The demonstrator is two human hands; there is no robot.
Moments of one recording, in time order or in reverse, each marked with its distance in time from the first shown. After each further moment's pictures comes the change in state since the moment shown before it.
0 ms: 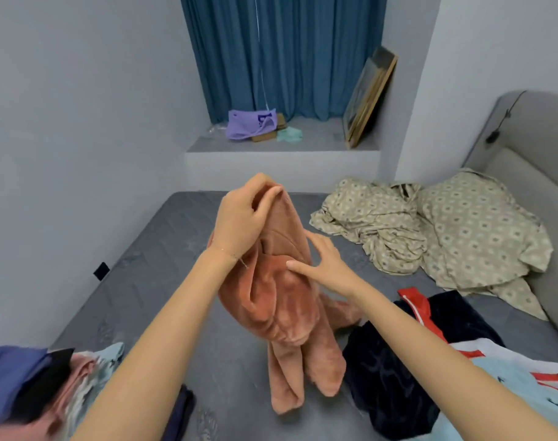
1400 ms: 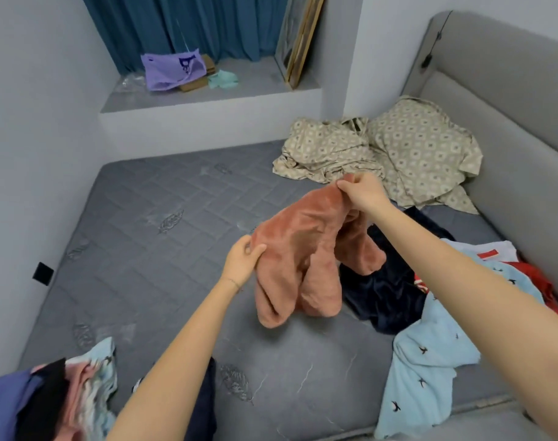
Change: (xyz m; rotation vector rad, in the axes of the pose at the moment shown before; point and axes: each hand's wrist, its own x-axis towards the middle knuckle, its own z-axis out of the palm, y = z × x) left_hand -0.154 -0.172 0.015 -0.323 -0.569 -0.726; right_hand 0.018 -0.016 0.028 -0.092 0.639 0.472
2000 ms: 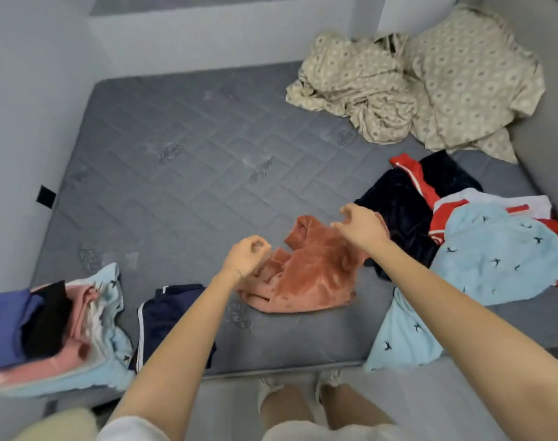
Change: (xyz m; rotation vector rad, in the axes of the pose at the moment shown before) left_hand -0.040 -0.110 0.047 0.279 -0.245 -0.273; right_hand -0.052 0.153 0.087 -0.441 -0.310 0.053
